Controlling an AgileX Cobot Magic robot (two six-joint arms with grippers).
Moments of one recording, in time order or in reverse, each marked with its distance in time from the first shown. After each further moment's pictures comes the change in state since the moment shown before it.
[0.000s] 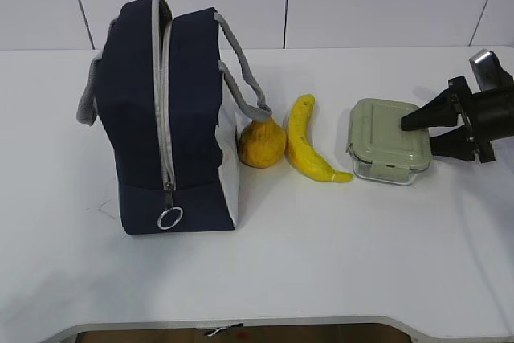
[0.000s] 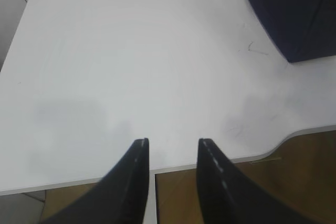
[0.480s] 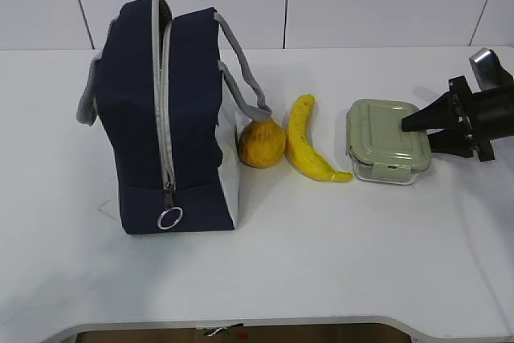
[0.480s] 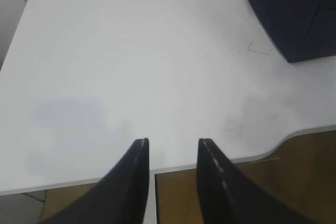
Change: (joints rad) left arm 0.000 0.000 0.000 0.001 0.000 0.000; right arm 0.000 0.000 0.000 0.005 0.000 -0.029
